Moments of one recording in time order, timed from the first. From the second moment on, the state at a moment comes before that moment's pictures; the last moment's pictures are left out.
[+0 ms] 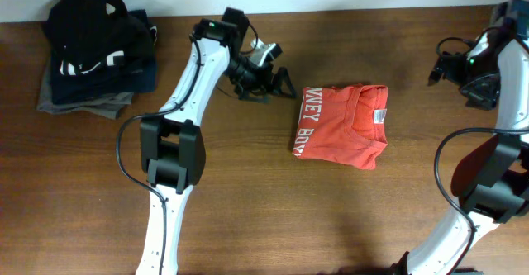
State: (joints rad) left arm -0.33 2.52 2.36 -1.35 0.83 0.04; right arm -0.39 2.10 2.06 -1.41 -0.11 0.17
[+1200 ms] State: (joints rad) left arm -0.47 2.66 2.17 -0.89 1.09 -0.39; right arm -0.40 2.10 2.06 -1.41 -0.12 0.13
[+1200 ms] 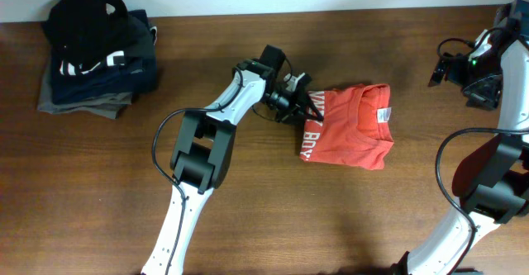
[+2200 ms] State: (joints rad) left arm 0.05 2.66 2.17 -0.75 0.92 -0.37; right arm -0.40 2.10 2.06 -1.43 -0.14 0.13
